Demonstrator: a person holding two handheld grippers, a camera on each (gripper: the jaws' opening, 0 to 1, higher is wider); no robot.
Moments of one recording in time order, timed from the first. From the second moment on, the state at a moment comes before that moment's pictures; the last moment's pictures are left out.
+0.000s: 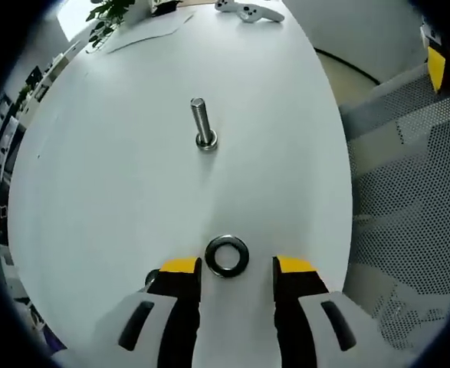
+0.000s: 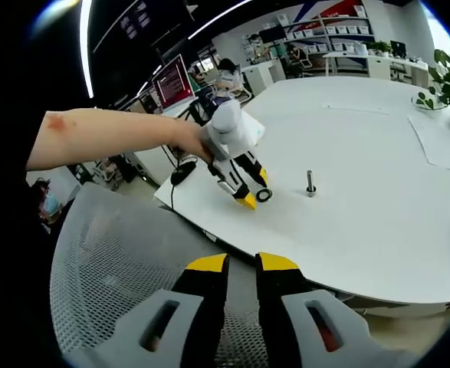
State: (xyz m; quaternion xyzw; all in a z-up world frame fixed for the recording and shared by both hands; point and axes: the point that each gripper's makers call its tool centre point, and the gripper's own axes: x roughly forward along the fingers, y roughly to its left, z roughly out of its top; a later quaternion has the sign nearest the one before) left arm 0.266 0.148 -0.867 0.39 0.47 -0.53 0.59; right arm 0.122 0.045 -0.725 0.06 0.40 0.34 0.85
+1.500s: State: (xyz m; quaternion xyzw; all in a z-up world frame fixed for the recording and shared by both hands) left arm 0.266 0.142 -0.853 0.44 0.43 -0.52 0.59; right arm 0.124 0.044 -0.722 0.07 0.39 0.34 0.85
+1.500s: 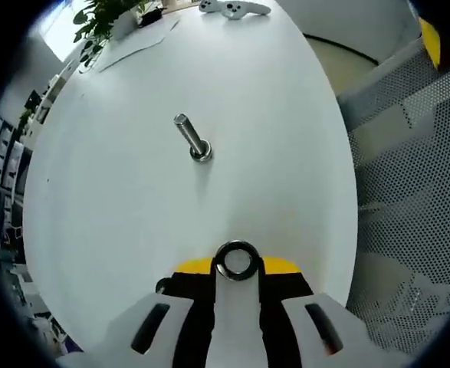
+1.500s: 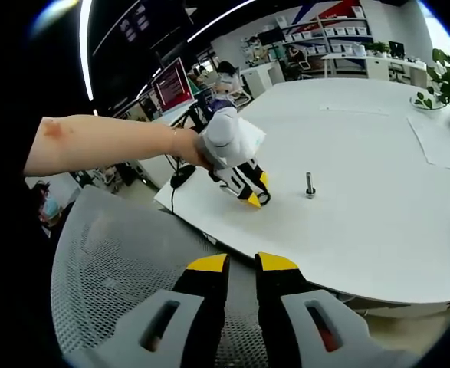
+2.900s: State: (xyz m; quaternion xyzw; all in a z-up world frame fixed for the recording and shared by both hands) left arm 0.283 0.185 -0.766 0.42 0.40 -0.48 0.66; right arm 0.121 0.048 -0.723 0.06 0.39 0.35 0.85
